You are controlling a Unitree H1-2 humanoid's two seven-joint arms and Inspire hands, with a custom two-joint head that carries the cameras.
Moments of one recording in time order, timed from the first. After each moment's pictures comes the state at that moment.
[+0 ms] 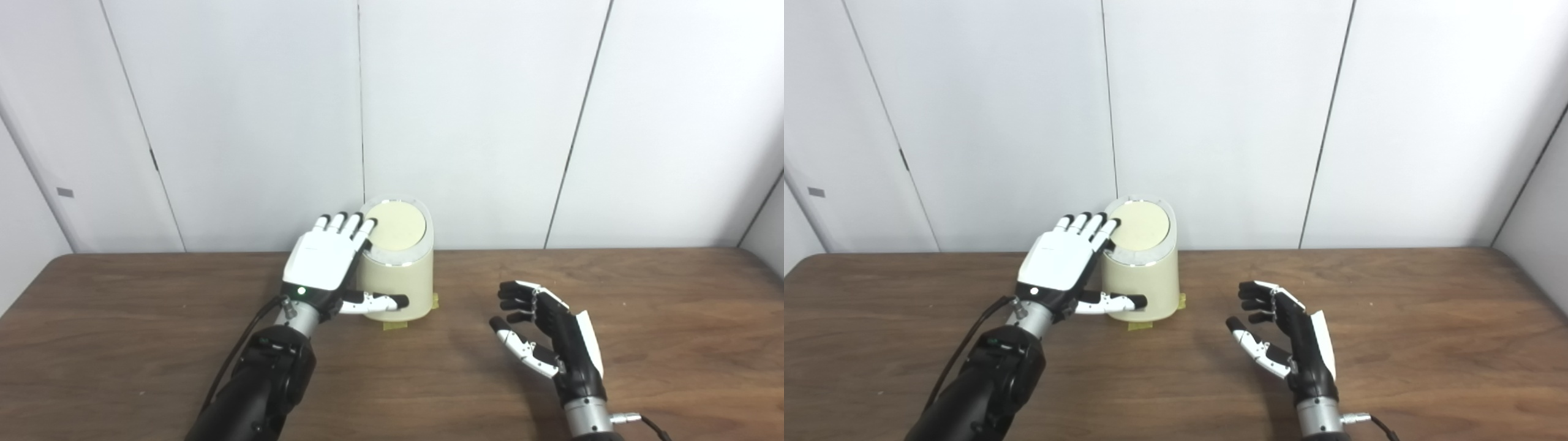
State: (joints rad) left arm -0.53 0.24 -0.40 0.12 1.15 0.22 -0.08; right arm -0.17 -0.06 0.02 0.12 -0.23 -0.22 -0.15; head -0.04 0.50
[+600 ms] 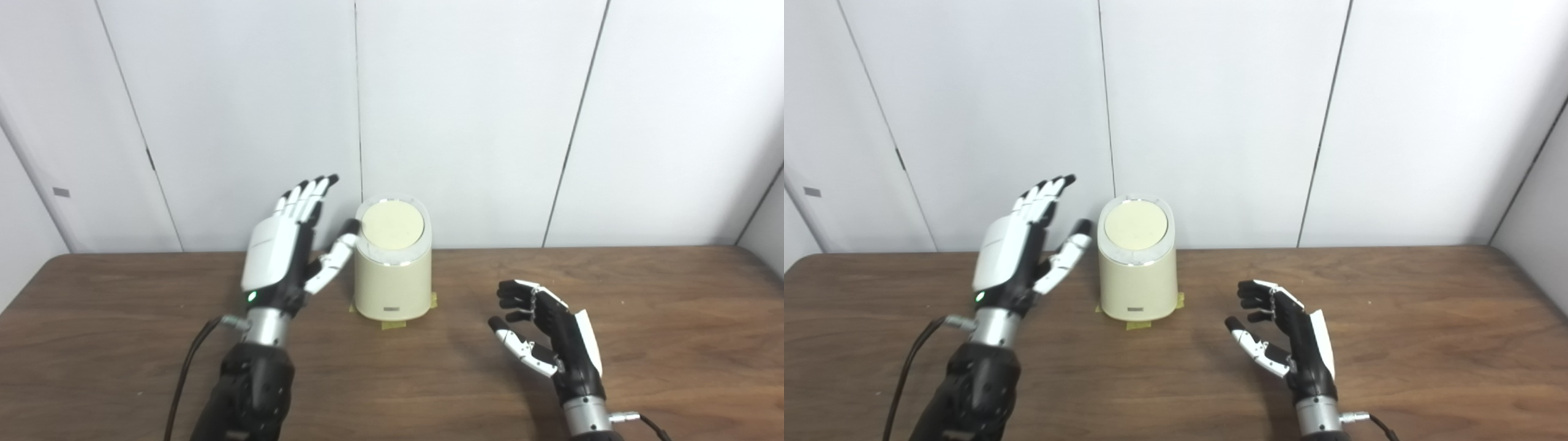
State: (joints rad) left arm -0.36 0.12 -0.12 -0.04 0.65 -0.03 0.20; right arm -0.17 -0.06 0.02 0.12 -0.22 -0.22 -0.15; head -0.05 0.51
